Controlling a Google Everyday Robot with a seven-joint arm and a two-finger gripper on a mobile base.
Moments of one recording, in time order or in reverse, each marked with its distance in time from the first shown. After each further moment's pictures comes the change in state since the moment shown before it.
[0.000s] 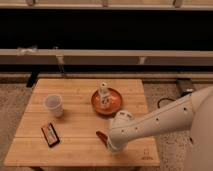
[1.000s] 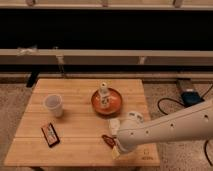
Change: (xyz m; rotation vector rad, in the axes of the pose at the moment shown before) arm 0.029 -0.030 -0.030 0.066 0.002 0.046
